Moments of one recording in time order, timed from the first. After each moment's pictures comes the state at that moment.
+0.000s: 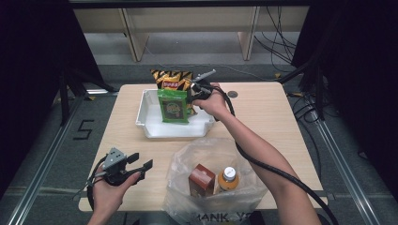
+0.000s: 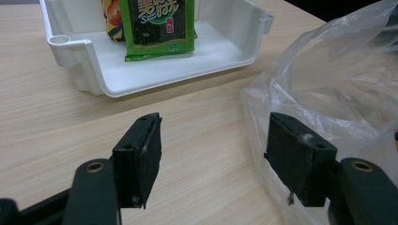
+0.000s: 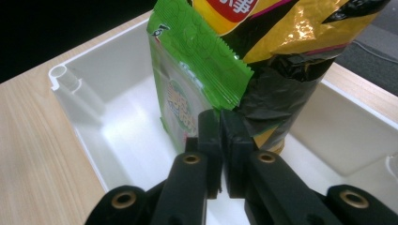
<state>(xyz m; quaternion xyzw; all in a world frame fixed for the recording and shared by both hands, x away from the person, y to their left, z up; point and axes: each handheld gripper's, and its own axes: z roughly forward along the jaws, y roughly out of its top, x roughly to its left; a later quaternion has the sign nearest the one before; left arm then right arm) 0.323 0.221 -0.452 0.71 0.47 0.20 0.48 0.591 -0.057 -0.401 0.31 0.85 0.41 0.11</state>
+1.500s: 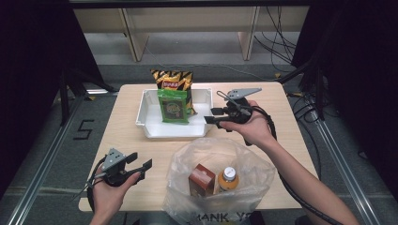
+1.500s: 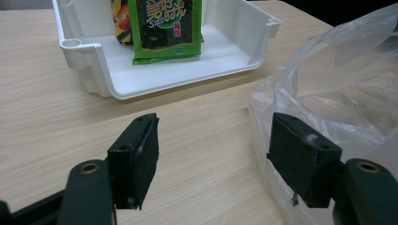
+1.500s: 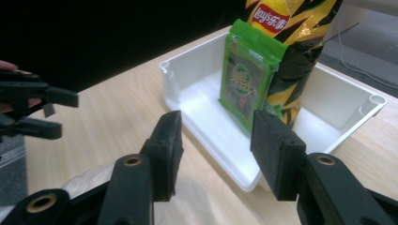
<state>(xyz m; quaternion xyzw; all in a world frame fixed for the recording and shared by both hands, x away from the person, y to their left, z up) 0.321 0.220 -0.452 0.70 0.48 0.21 0.48 0.454 -0.145 -0.347 0.29 0.82 0.48 0.10</state>
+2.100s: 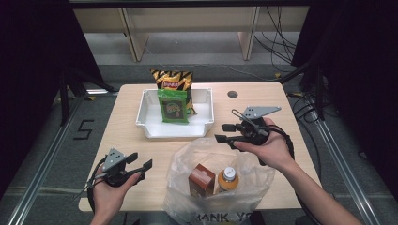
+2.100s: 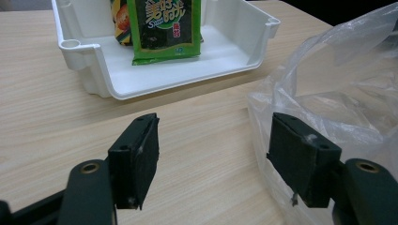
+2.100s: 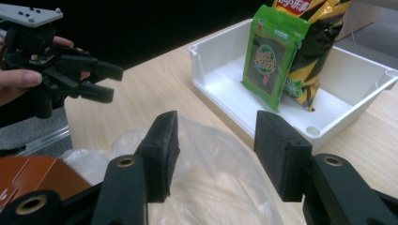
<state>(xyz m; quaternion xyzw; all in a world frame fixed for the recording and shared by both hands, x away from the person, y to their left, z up) 0.320 0.219 -0.452 0.70 0.48 0.21 0.48 0.395 -0.177 -0.350 0.27 0.82 0.49 0.08</state>
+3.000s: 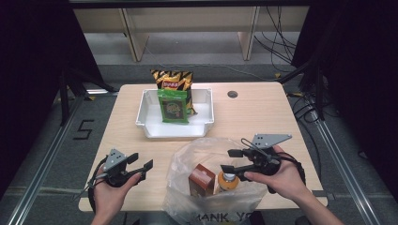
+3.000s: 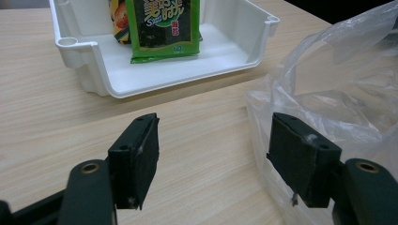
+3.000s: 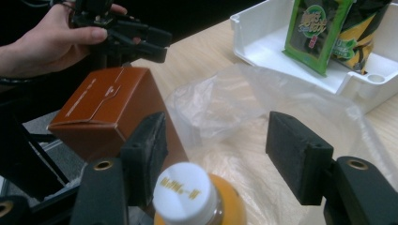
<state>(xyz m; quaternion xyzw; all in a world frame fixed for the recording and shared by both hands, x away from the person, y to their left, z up) 0.320 0.217 -0.452 0.70 0.48 0.21 0.48 0.337 -0.196 -0.379 0.25 0.83 0.49 0.04</state>
